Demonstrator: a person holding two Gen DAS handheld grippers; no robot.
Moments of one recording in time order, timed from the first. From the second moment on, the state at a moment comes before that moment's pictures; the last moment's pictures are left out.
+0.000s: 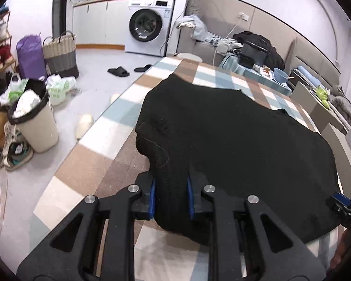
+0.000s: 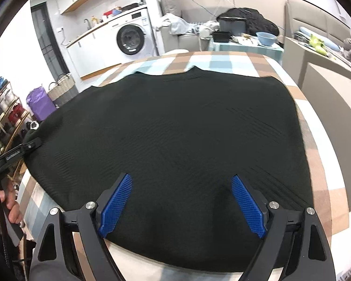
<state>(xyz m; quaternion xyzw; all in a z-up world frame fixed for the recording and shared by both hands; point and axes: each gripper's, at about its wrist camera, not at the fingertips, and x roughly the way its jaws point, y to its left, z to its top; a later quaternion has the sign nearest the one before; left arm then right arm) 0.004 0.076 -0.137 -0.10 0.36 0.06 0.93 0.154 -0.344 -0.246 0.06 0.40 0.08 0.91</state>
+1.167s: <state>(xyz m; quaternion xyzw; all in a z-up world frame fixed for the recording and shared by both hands) 0.026 -0.002 -0.121 -0.09 0.35 -0.20 0.91 0.170 -0.343 -0.236 0.16 0.40 0.15 0.89</state>
